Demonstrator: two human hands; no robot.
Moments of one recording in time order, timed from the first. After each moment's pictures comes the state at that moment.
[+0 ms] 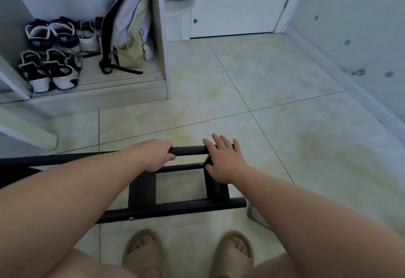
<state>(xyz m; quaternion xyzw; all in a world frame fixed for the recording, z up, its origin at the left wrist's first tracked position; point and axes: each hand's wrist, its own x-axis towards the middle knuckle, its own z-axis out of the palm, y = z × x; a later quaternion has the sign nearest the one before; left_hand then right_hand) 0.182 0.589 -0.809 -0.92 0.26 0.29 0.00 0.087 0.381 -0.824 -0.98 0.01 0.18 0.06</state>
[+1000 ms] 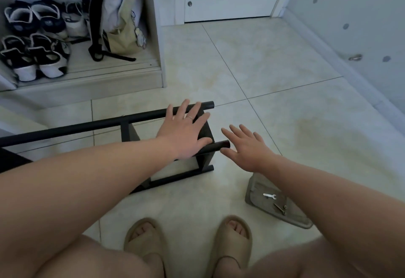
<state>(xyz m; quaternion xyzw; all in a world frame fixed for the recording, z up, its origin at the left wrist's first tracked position) 0.160 0.529 -0.804 -0.93 0.37 0.08 0.02 0.061 0.331 -0.814 -0.97 0.05 0.20 0.10</state>
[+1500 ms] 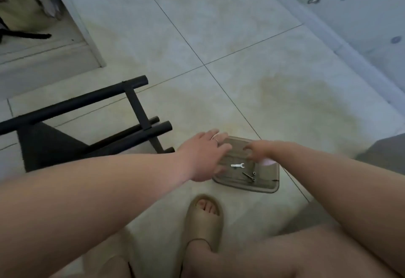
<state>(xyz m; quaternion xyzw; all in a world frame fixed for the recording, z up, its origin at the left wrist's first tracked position) 0.060 0.380 -0.865 -0.77 0.61 0.21 0.01 -0.022 0.182 -0.884 -0.86 0.20 0.47 0.07</state>
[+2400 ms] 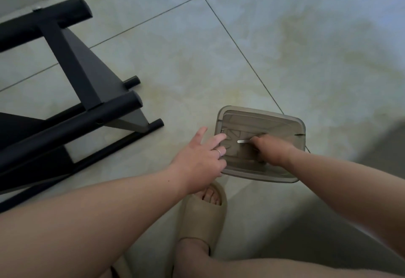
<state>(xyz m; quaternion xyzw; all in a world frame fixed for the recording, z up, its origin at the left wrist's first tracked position) 0.032 0.378 -0.994 -0.71 0.68 0.19 0.07 -0.072 0.142 -1.049 -0.86 0.17 0.47 0.08</state>
